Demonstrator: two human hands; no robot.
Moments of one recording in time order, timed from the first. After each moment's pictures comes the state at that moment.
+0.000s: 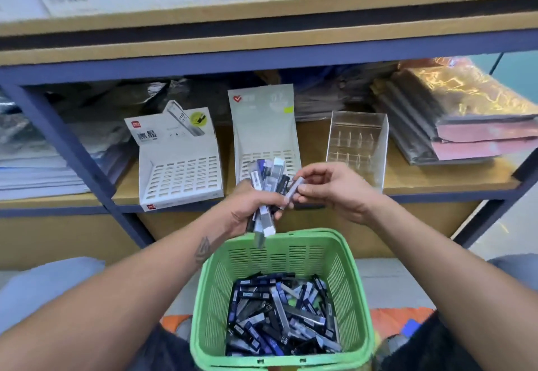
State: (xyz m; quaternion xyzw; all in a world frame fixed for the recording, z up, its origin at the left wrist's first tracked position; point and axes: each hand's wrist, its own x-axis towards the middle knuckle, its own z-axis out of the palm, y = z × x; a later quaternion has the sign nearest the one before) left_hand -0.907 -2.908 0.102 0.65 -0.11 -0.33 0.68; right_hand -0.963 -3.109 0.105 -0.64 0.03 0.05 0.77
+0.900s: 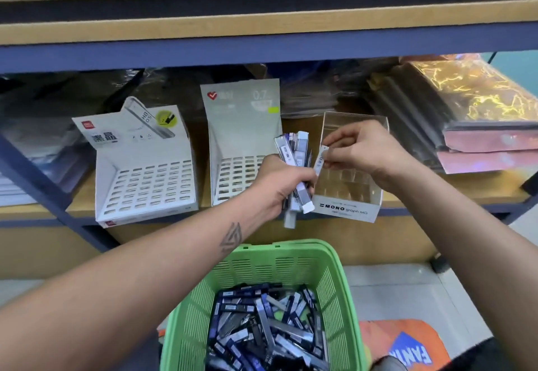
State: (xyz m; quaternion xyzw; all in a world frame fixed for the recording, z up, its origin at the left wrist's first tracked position) left_hand -0.875 -3.018 0.127 0.71 -0.02 -0.24 0.66; right_hand -0.914 -3.184 0.151 -0.83 0.14 -0.09 0.54
